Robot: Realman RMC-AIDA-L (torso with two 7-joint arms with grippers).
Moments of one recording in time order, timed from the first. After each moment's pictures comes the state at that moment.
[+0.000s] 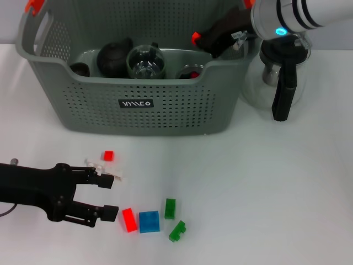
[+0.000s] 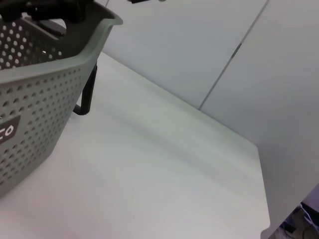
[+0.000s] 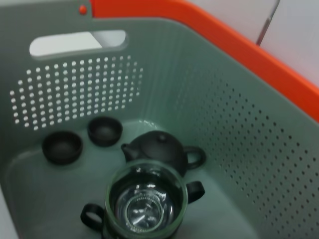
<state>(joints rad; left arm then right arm) -0.49 -1.97 -2.54 -0.67 -0.90 1.91 -1.51 1.06 2.09 -1.16 -0.70 -2.40 -0.88 2.03</state>
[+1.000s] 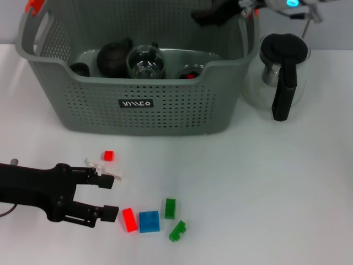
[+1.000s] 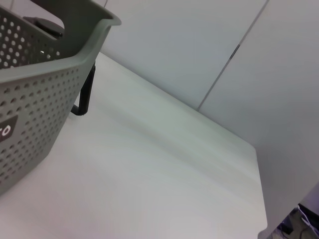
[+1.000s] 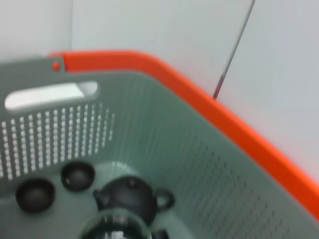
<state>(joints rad) -0.49 -1.97 -2.54 -0.67 -0.90 1.92 -1.51 1.01 2.09 -1.16 -0.89 -2.40 -0.92 2.11</state>
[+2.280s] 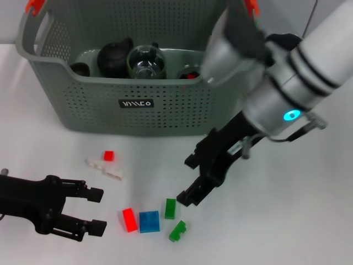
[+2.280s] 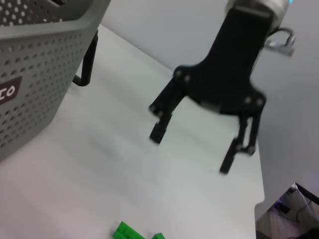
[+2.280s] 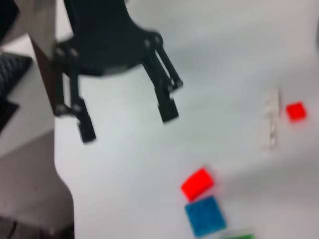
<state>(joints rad) -0.48 -1.95 -2.53 -0.67 -0.85 1.93 -1.51 0.94 2.10 -1.44 -0.99 -2.24 -1.59 2.25</state>
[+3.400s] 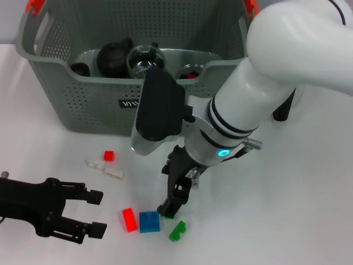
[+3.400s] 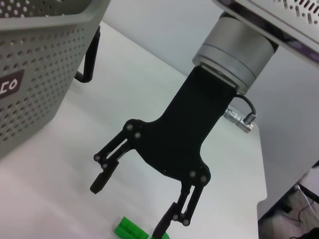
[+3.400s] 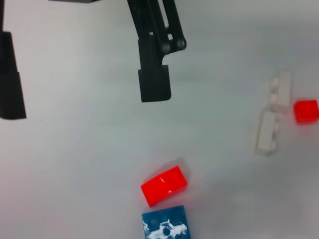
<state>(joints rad) -0.47 -1.95 -2.52 -0.67 -0.85 1.92 -1.50 1.06 2.12 -1.96 -0.84 -2.19 -1.16 2.36</state>
